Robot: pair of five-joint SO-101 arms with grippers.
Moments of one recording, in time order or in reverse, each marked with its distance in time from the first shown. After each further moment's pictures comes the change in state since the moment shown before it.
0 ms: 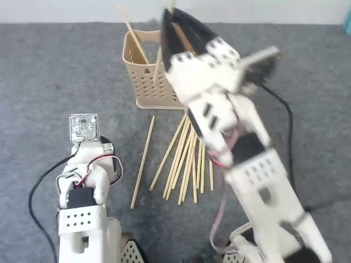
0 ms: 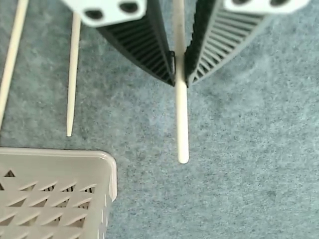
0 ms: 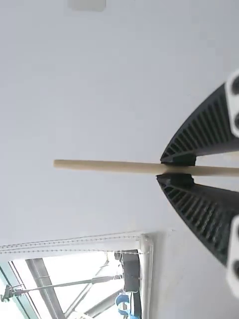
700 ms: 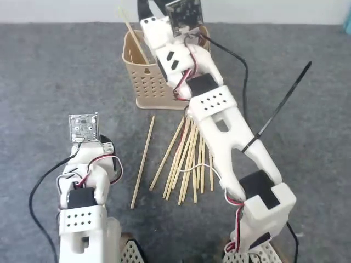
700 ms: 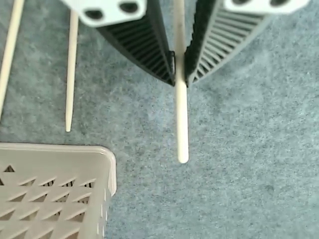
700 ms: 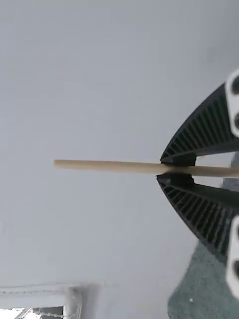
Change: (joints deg) left arm 0.0 0.0 0.8 -2.8 0.0; right arm 2.9 41.6 -29.3 -0.6 7.0
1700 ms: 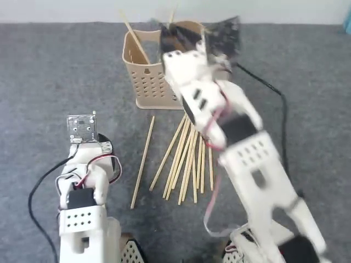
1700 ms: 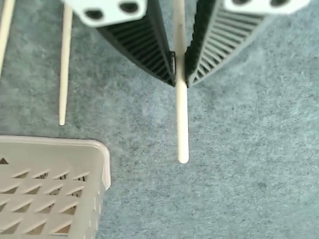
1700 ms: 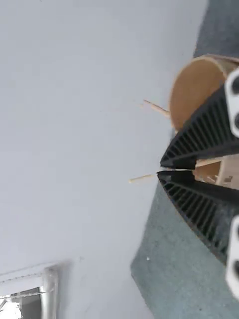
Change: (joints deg) left arm -1.1 0.0 0.8 -1.8 0.0; right arm -1.1 -42.8 28.0 27.3 -5.2
